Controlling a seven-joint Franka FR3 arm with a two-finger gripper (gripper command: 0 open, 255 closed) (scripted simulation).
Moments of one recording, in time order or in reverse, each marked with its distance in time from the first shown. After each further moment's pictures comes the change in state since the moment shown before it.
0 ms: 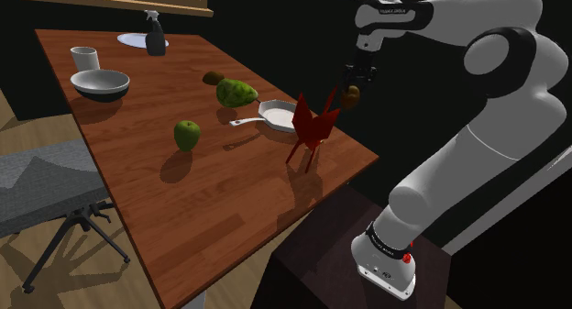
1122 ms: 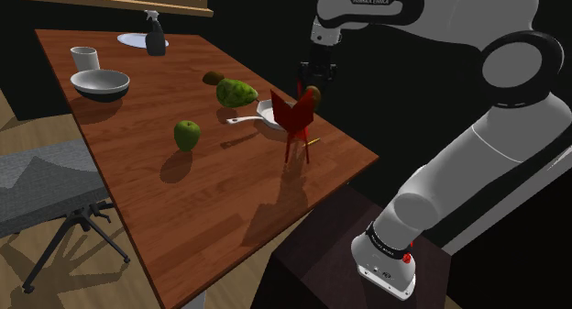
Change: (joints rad) arm 0.176 -0.036 0.237 -0.036 0.071 -0.026 0.397
